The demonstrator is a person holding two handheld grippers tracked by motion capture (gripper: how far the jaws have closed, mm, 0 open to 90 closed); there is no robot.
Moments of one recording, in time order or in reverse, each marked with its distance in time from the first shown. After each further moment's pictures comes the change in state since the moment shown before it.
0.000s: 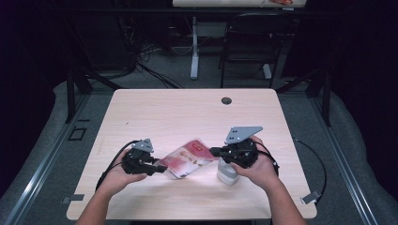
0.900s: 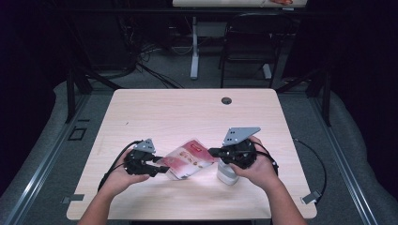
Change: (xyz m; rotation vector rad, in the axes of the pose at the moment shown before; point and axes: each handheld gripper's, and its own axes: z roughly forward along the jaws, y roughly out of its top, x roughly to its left) left arm -0.003 0.001 0.000 -0.045 0.020 0.007; right arm 0.004 0.004 0.000 0.009 -0.001 -0.031
